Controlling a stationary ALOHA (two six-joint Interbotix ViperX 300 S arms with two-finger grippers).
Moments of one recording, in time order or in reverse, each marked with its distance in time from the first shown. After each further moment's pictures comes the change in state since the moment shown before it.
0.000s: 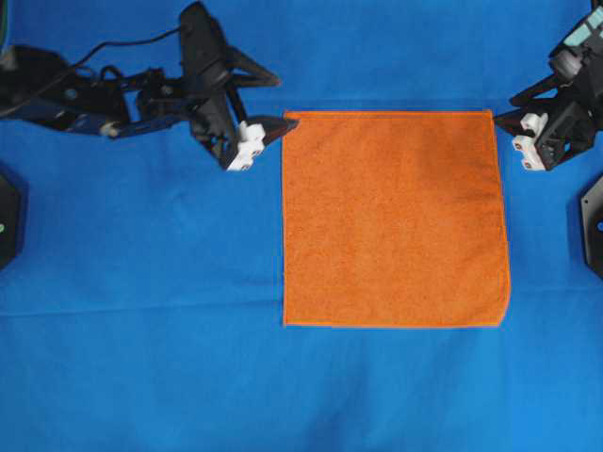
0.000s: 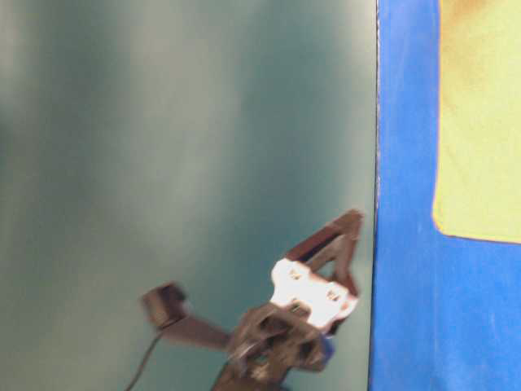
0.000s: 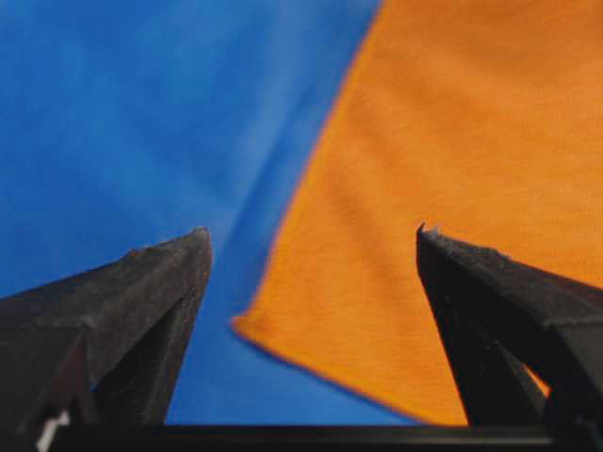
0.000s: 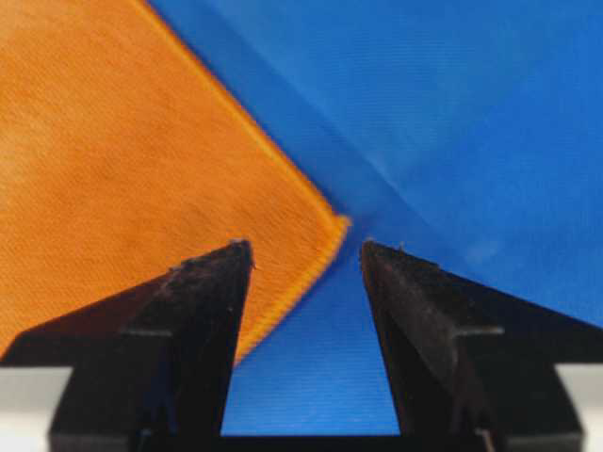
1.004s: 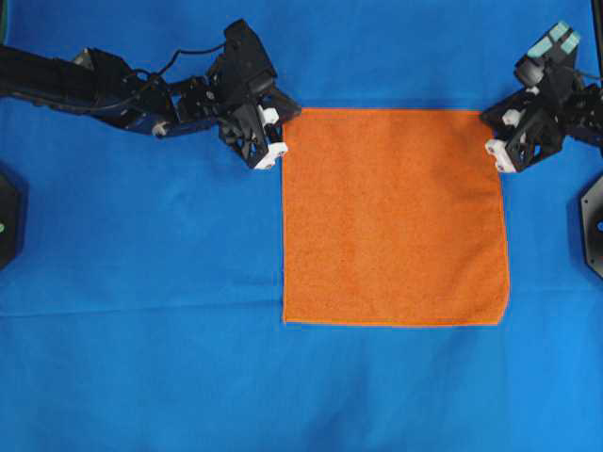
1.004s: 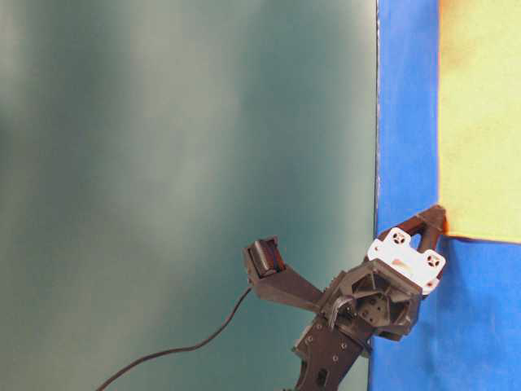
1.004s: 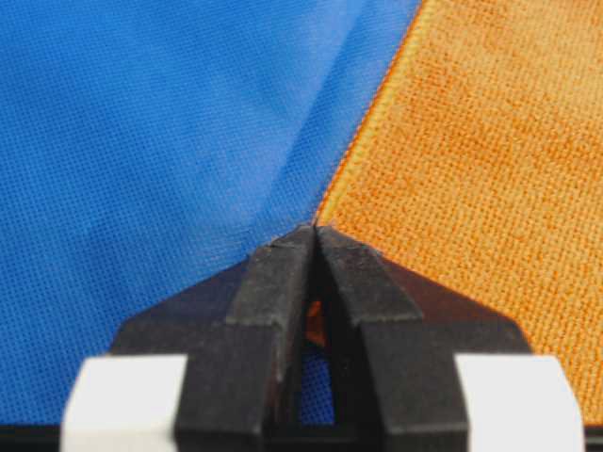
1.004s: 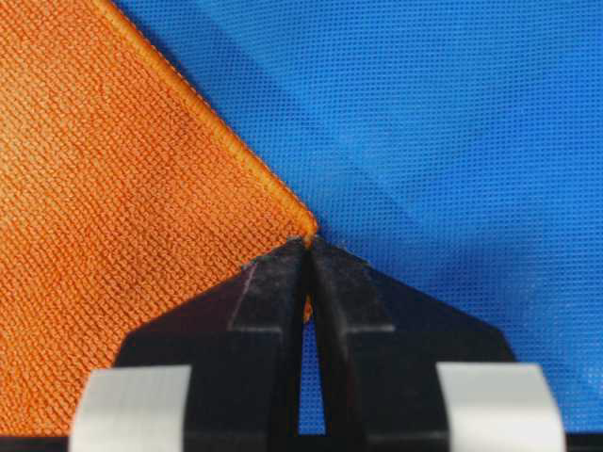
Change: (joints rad) left arm 0.023 0.239 -0.100 0.000 0.008 0.017; right arm -0.005 0.342 0.002 0.003 -0.321 -0.005
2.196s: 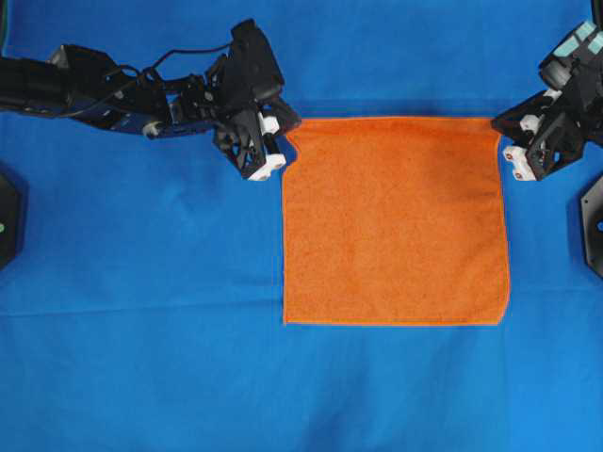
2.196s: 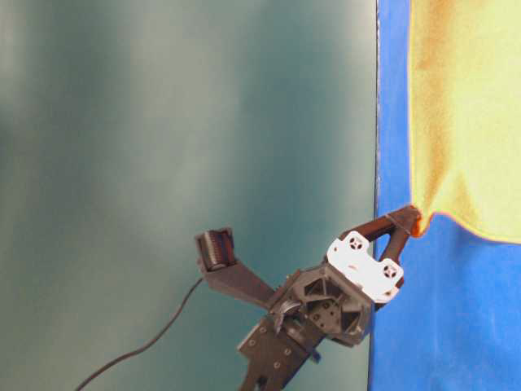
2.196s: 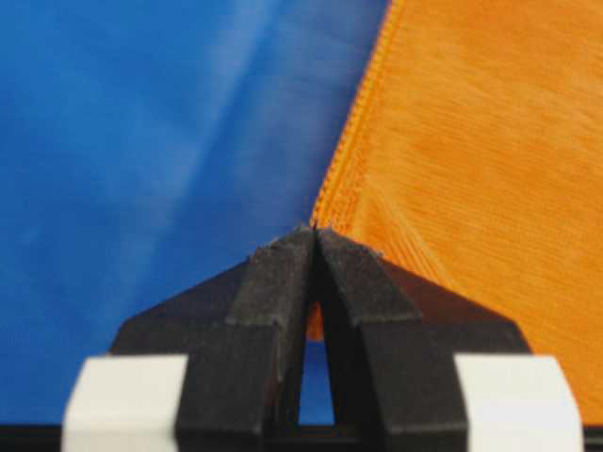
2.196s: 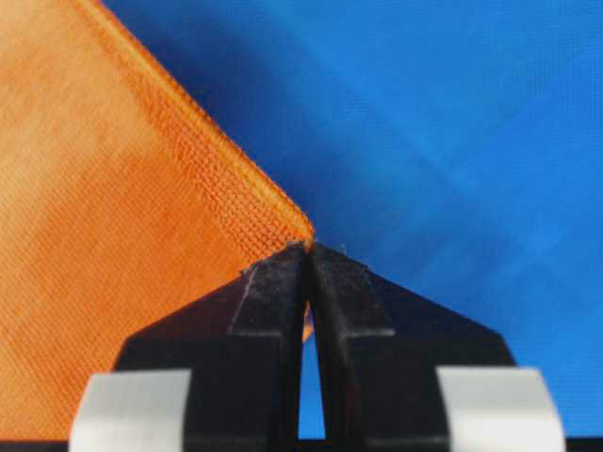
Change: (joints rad) left arm -0.077 -0.160 -0.009 0.002 0.210 0.020; right arm 0.095 -0.322 0.015 0.018 0.298 0.080
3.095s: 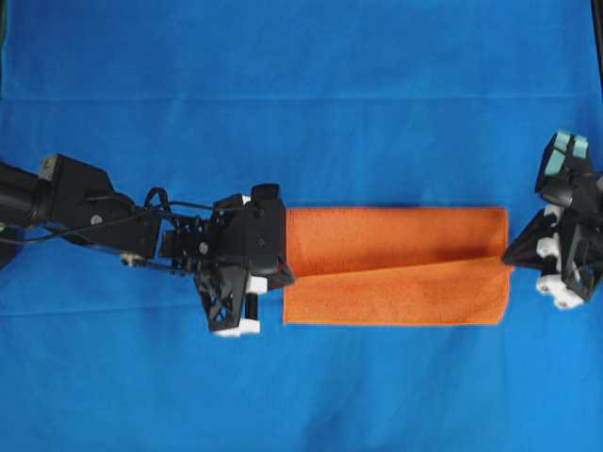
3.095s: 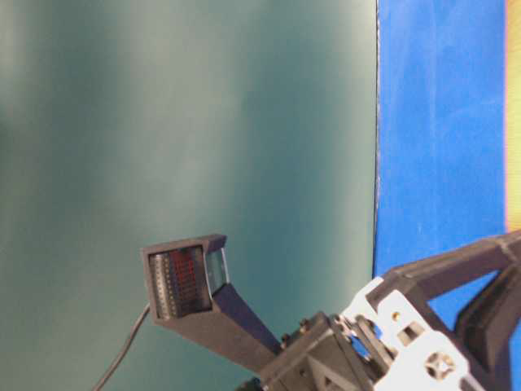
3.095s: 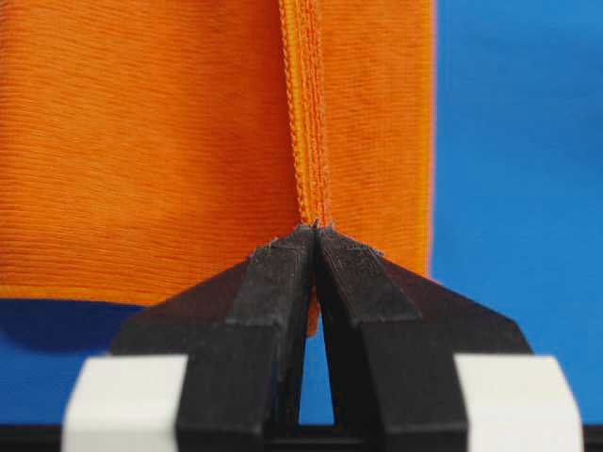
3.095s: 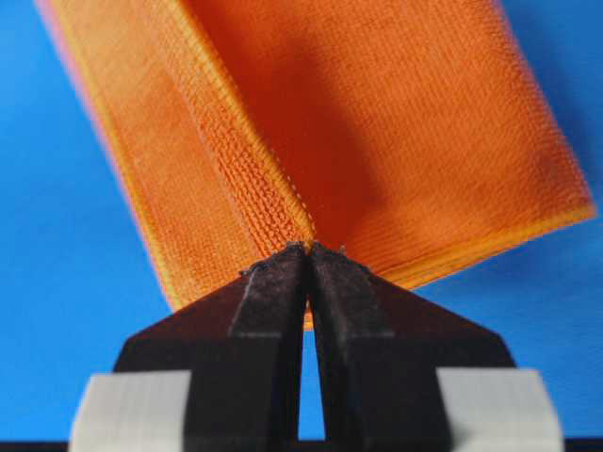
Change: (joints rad) left arm -0.434 -0.071 -0.002 0.002 0.176 -0.144; right arm 0.769 -0.156 -0.031 0.002 0.348 0.477
